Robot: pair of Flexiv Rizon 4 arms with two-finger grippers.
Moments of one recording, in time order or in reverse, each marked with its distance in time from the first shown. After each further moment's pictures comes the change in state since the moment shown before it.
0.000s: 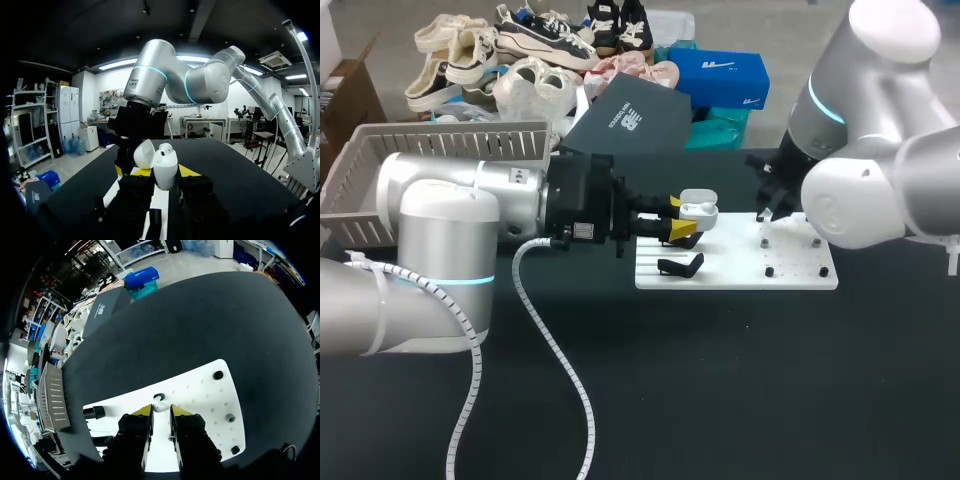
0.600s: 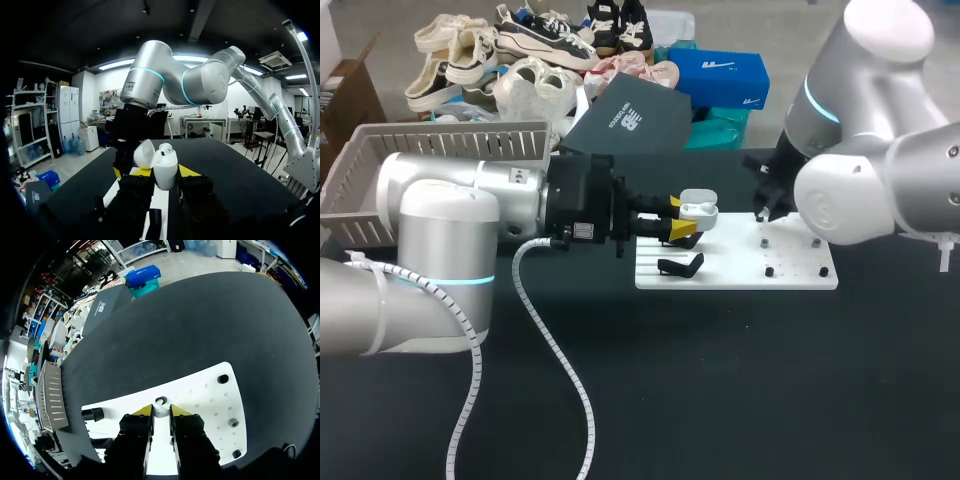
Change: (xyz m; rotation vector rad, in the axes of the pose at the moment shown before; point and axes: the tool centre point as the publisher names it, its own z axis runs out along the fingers) left arm 0.000 0.000 0.000 0.000 0.000 0.000; right arm -0.003 0.002 0.007 0.003 0.010 -0.019
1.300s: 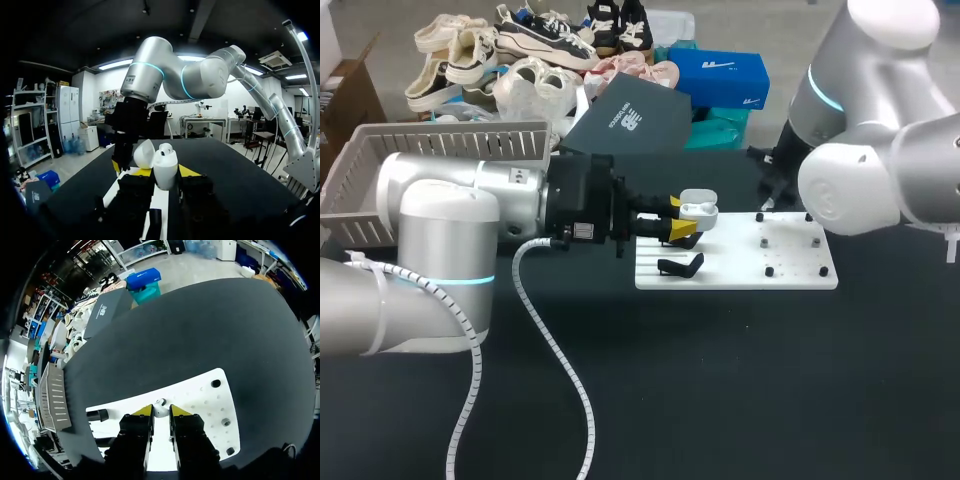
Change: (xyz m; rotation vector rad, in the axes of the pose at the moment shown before) left arm 0.000 0.000 0.000 0.000 0.000 0.000; right arm -0.008 0.001 -0.018 0.005 -0.020 -0.005
